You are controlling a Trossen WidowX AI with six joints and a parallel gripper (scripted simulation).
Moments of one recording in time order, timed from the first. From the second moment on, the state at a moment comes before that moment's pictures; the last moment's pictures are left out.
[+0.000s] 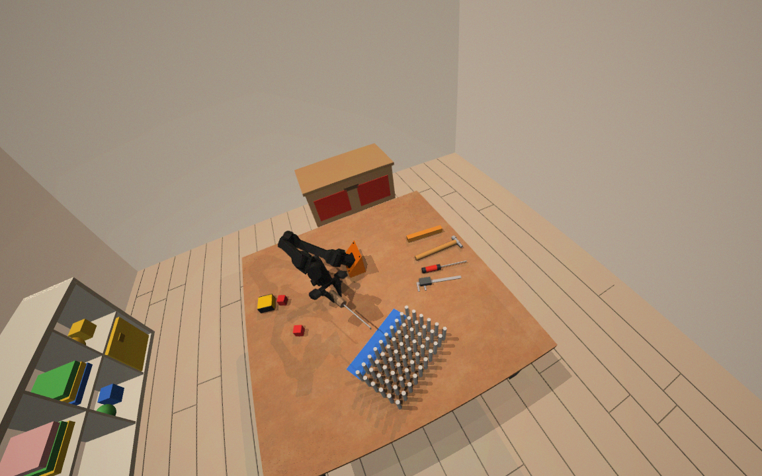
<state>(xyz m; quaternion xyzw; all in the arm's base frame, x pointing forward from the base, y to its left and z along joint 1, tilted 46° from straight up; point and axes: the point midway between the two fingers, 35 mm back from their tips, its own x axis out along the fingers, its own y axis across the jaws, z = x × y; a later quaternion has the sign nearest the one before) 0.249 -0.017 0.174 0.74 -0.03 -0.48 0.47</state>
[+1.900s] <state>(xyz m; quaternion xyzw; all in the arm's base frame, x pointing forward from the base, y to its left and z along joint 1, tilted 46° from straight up) 0.165 -0.154 0.352 0.77 -0.60 -0.18 0.12</state>
